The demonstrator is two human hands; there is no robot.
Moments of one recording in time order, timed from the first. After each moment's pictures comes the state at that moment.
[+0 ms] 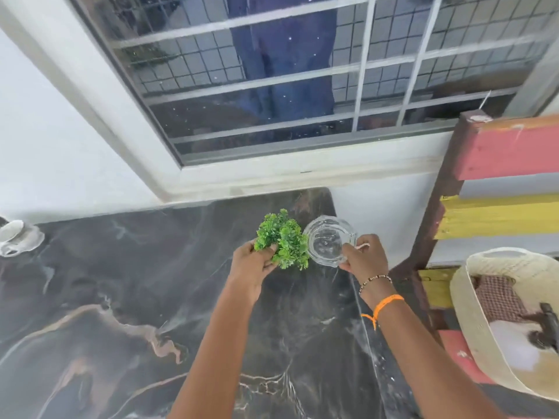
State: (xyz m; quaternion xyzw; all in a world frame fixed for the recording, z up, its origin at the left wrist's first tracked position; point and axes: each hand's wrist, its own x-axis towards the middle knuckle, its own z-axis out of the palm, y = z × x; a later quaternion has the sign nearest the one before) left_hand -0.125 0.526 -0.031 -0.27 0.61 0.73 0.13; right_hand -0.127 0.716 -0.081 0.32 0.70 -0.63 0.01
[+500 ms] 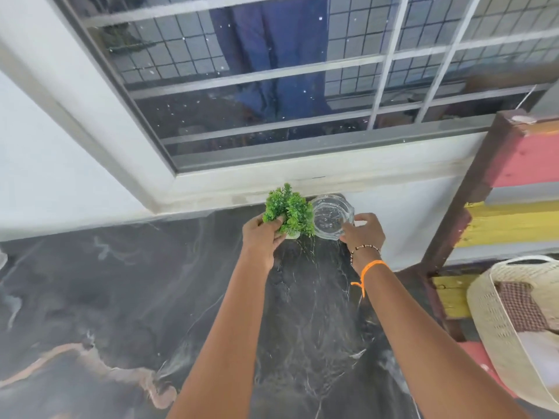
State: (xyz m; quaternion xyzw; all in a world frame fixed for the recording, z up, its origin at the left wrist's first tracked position) left_hand -0.232 0.512 -0.051 -0.29 0.57 0.76 0.12; right_hand -0.230 0.676 -0.102 0.39 0.71 -0.58 -0.05
